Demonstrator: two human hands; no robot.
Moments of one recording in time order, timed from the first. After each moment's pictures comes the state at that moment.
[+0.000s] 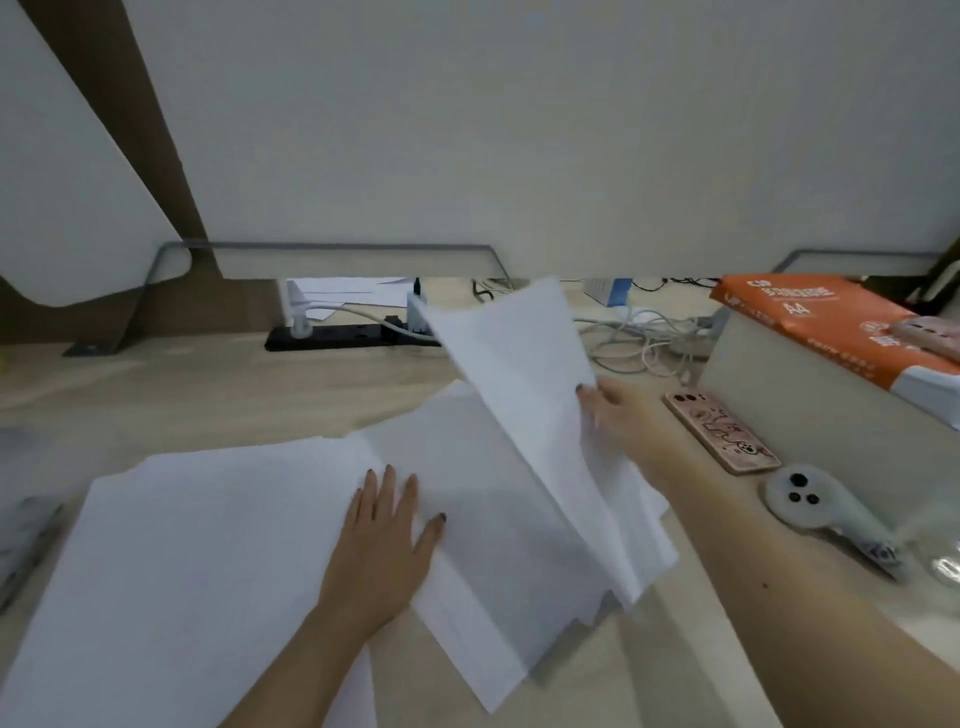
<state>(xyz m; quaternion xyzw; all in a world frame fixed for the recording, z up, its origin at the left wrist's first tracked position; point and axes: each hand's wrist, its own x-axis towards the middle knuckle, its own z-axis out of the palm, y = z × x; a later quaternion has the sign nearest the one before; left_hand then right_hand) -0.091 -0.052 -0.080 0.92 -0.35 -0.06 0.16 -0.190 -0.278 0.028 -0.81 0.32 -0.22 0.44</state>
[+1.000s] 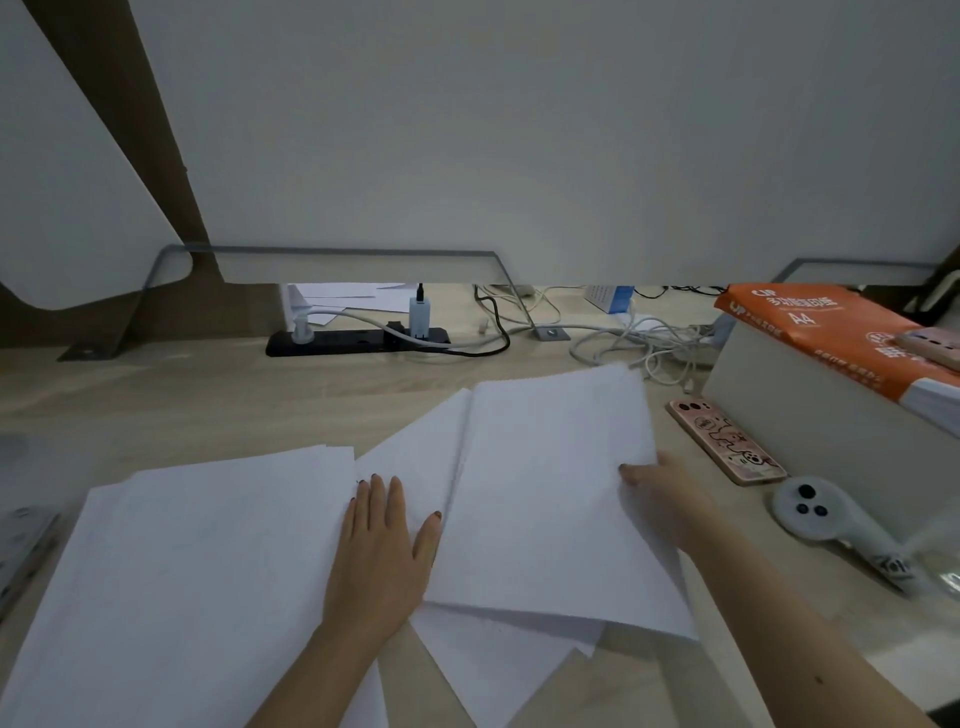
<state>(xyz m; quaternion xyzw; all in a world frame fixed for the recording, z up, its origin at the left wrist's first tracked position) -0.090 -0.053 -0.078 0.94 -0.31 -0.04 0.17 -0.221 -0.289 -0.013 -0.68 0.46 -0.19 0.54</state>
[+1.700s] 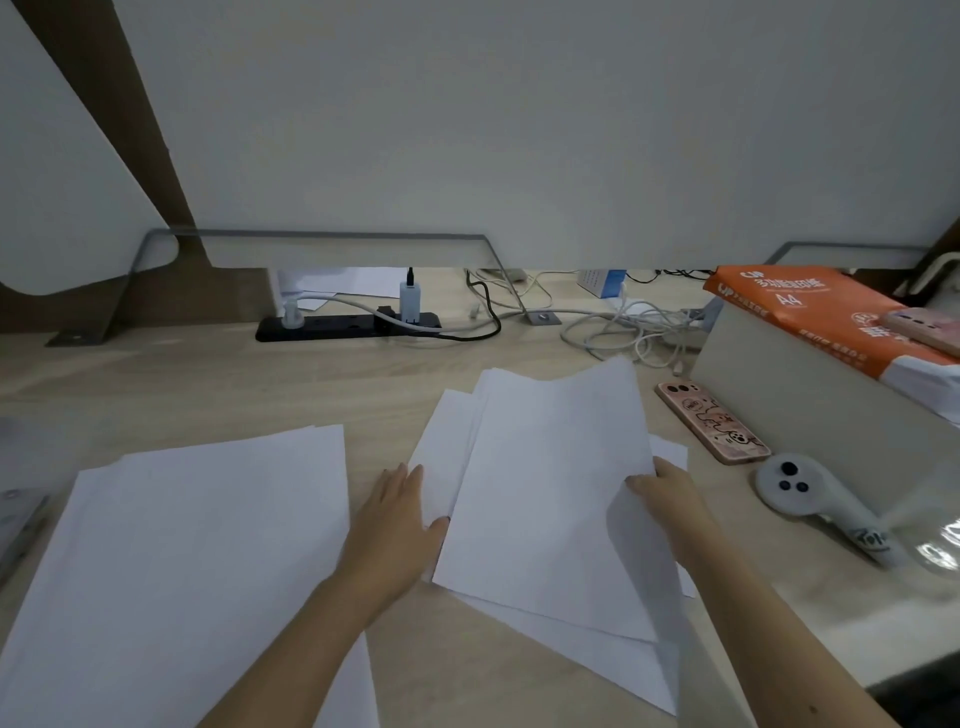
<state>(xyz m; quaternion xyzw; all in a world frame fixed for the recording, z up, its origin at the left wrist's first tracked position) -0.102 -0.060 -0.052 0.90 -0.33 -0.16 0.25 -0.249 -0.272 -0.019 -0.69 0.51 -0.18 0.48</state>
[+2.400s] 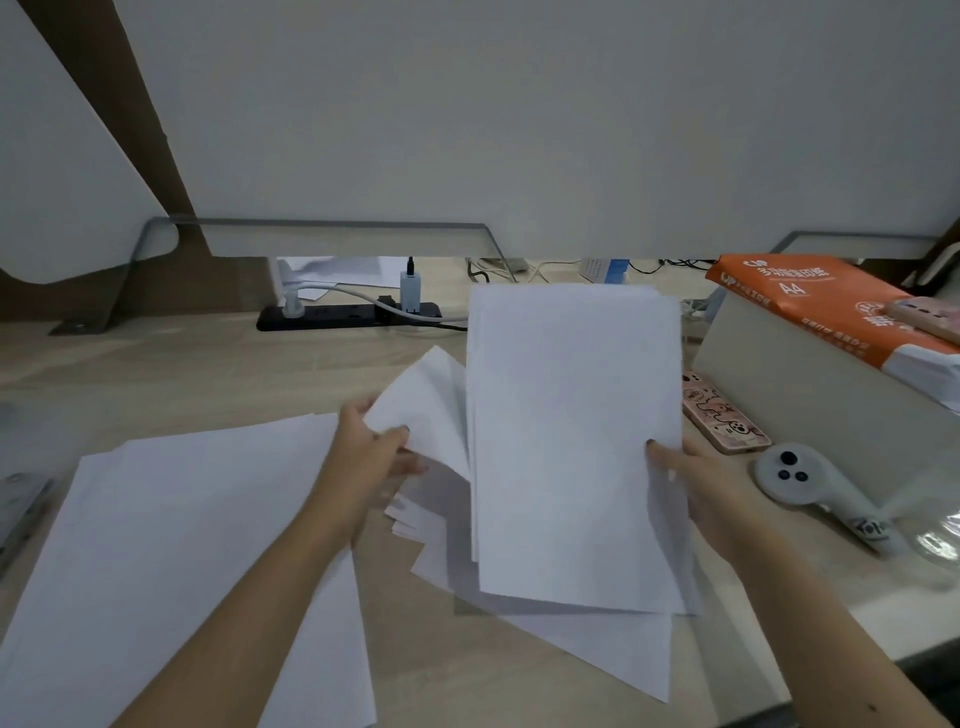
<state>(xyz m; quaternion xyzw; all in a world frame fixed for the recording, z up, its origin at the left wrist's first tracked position) -0.082 -0.061 -0.005 0.72 -0.13 -0.20 0.66 -0.273 -0.285 -0.009 -0.64 0.39 -0.23 0.62</state>
